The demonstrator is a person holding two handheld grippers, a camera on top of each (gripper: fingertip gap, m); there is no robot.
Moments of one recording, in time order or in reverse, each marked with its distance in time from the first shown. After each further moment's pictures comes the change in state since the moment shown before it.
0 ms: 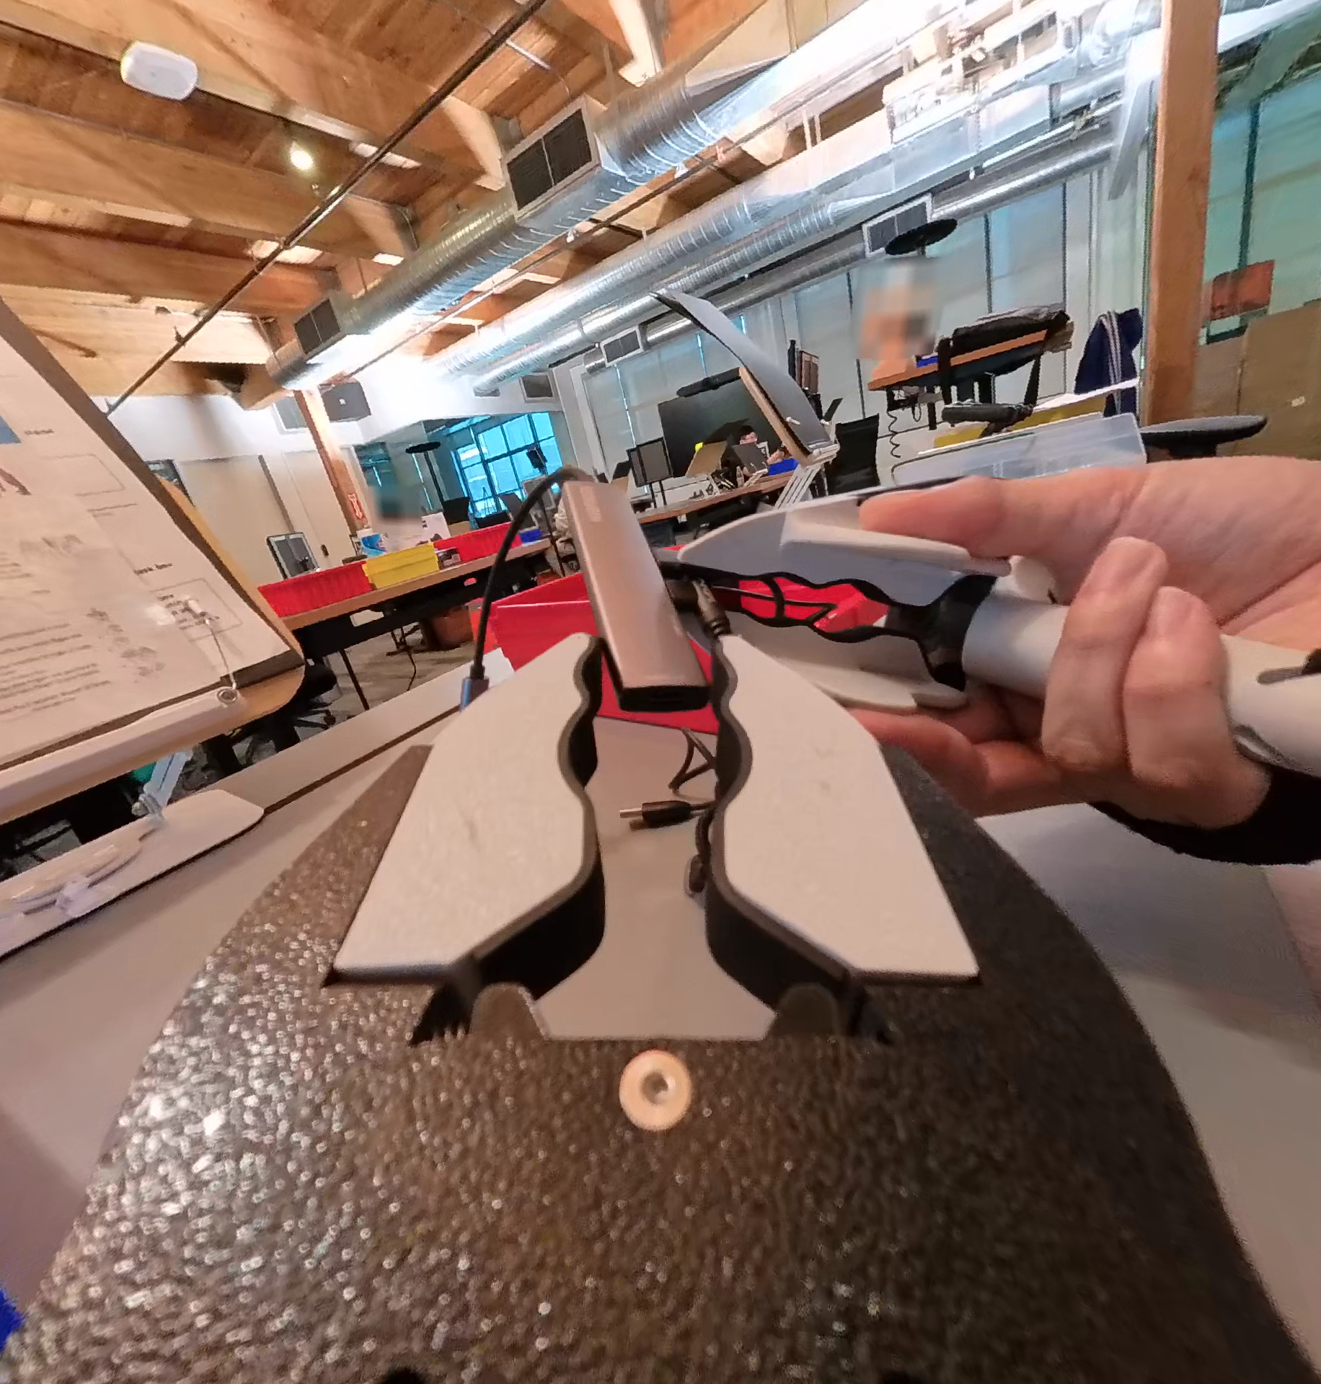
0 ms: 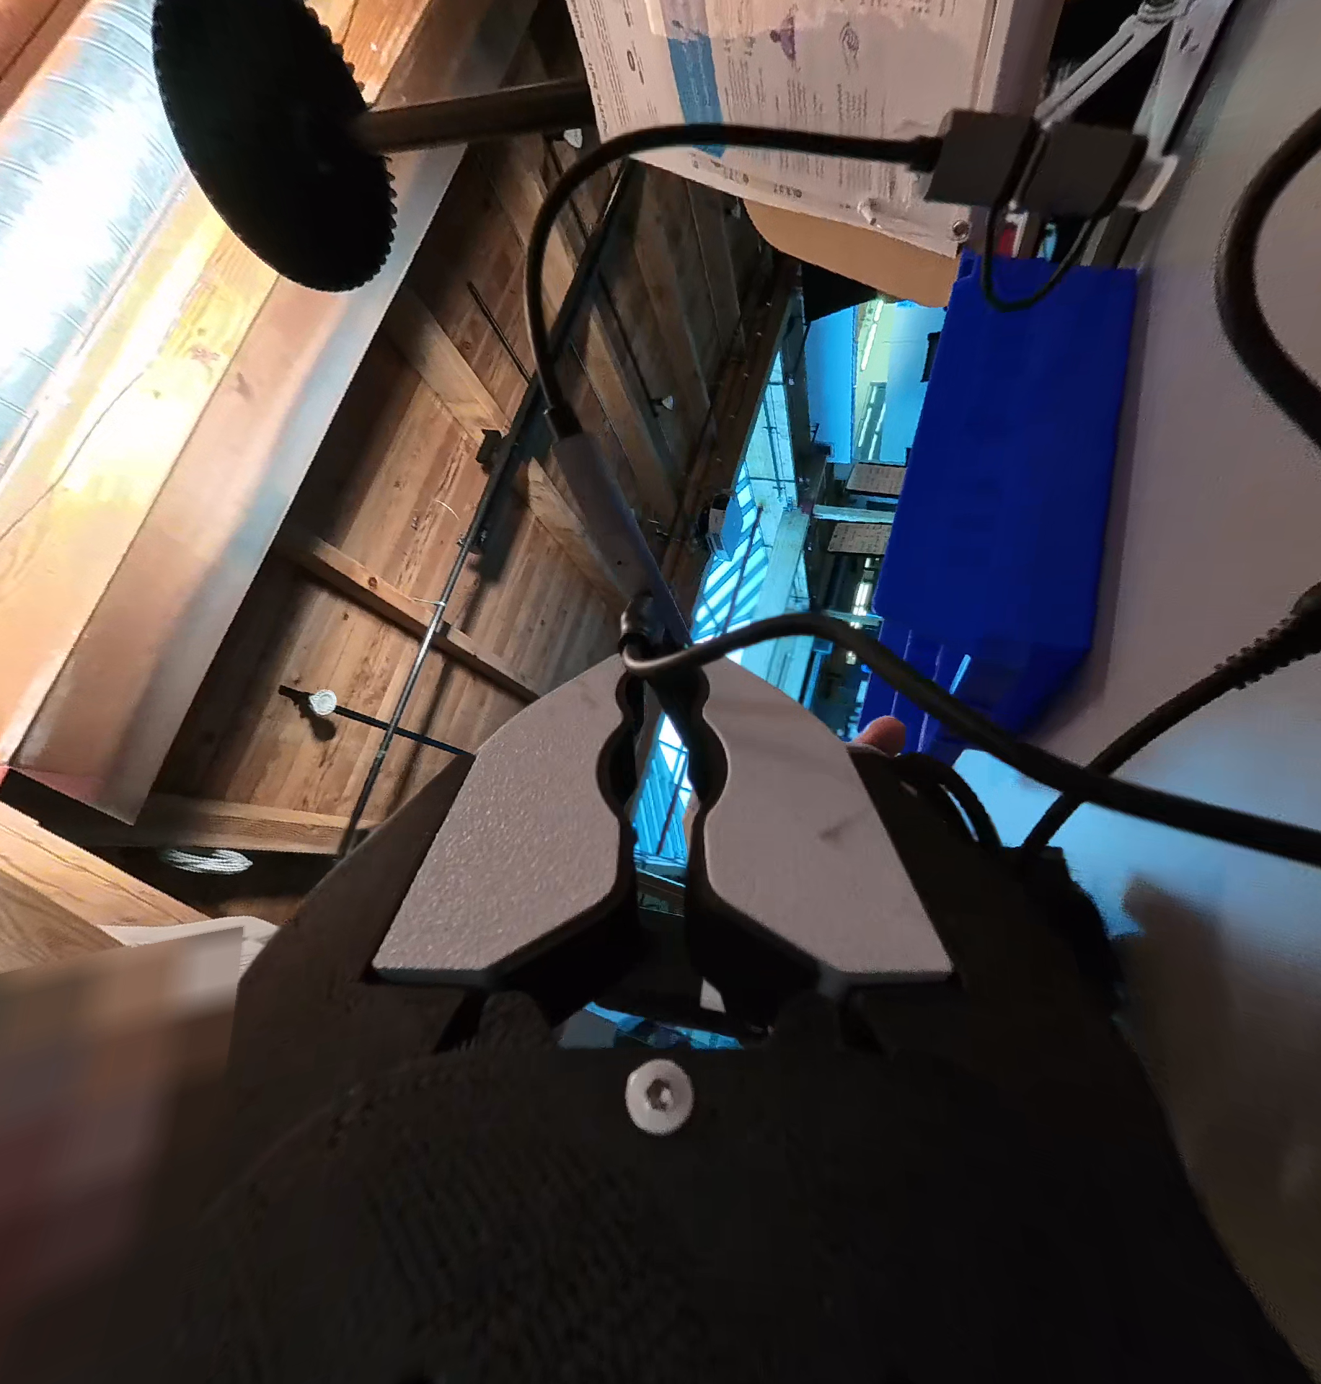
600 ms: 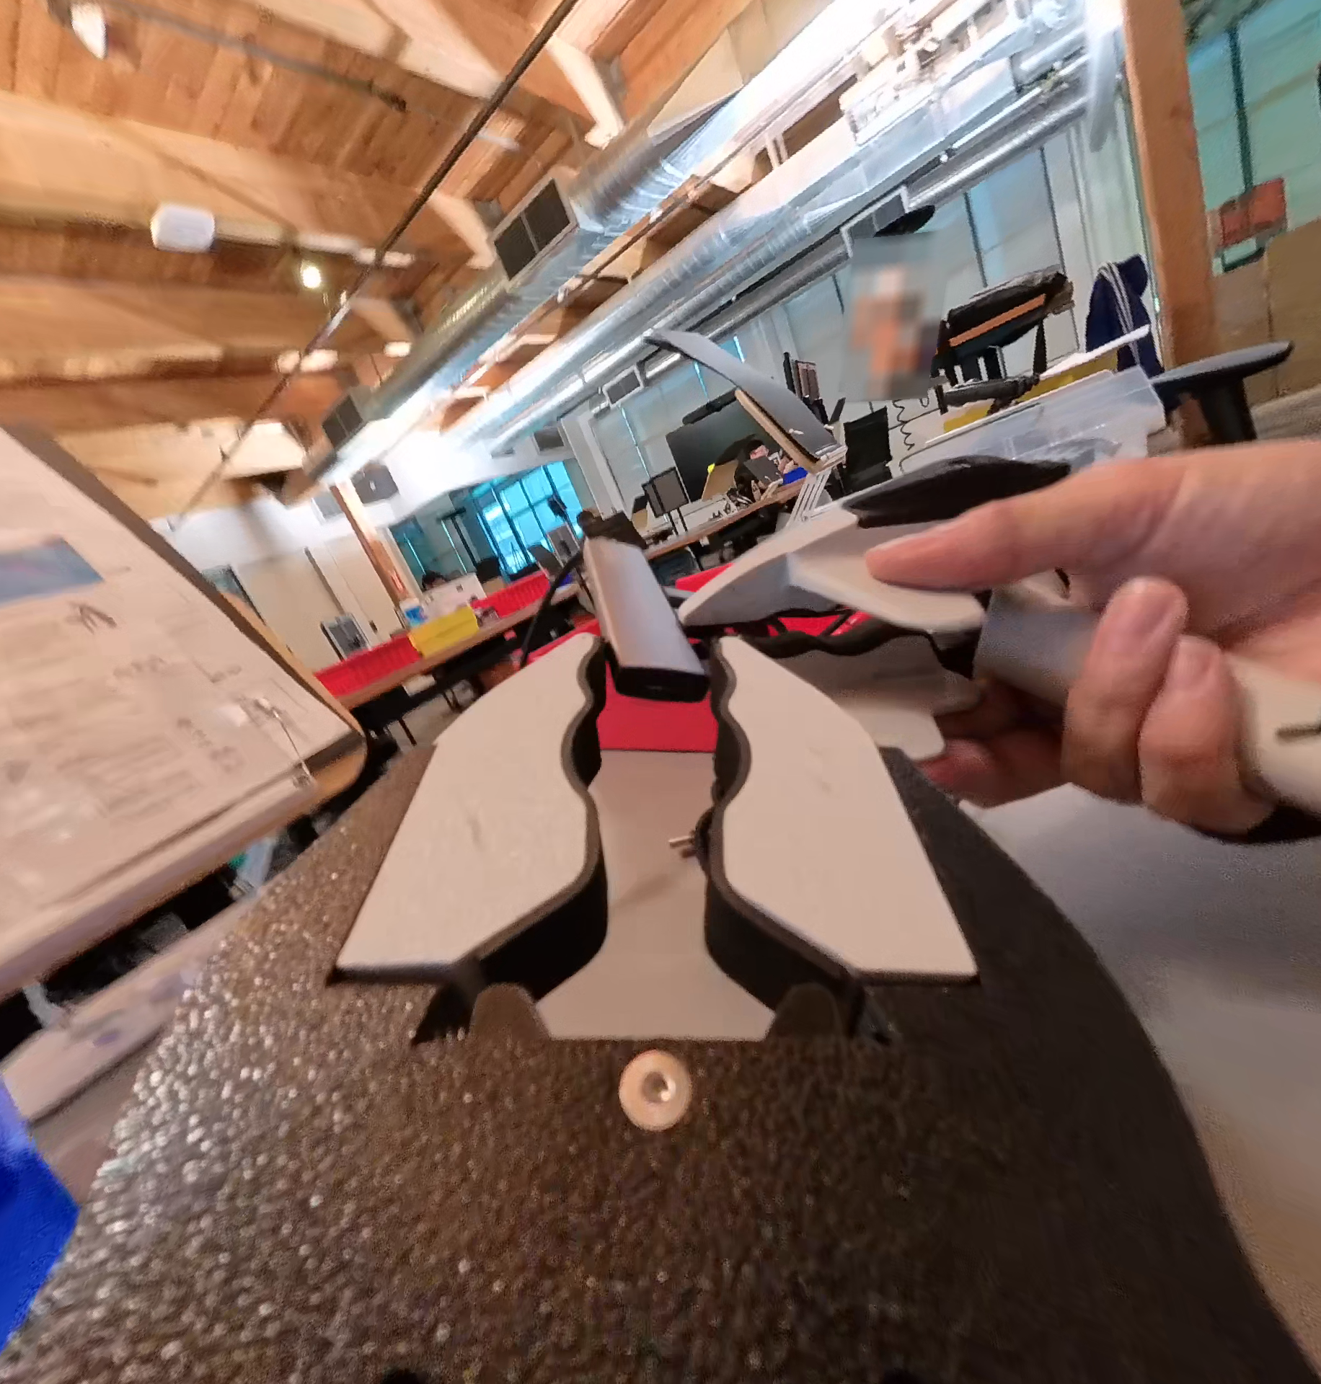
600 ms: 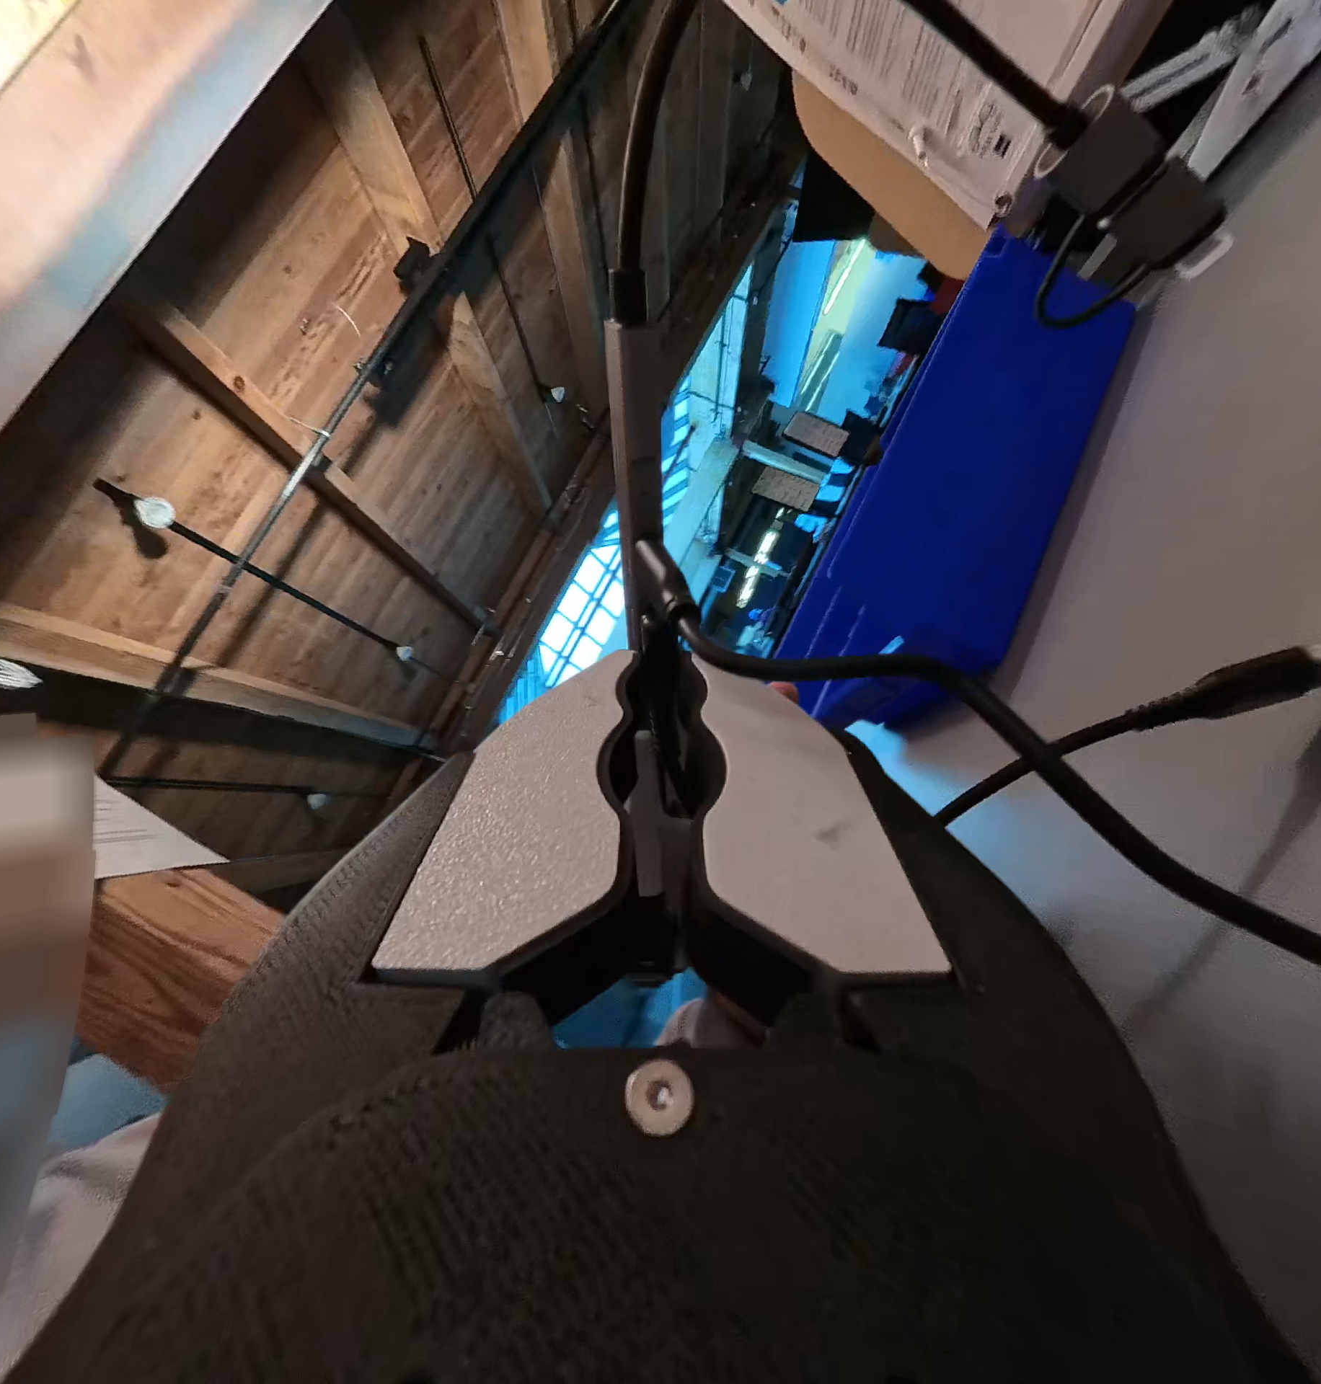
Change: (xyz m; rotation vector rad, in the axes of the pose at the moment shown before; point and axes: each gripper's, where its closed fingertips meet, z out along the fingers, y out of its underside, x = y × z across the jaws) left arm 0.001 -0.016 -0.005 0.040 0.008 0.150; right arm 0.003 0.021 0.001 -0.151 0.051 -0.286
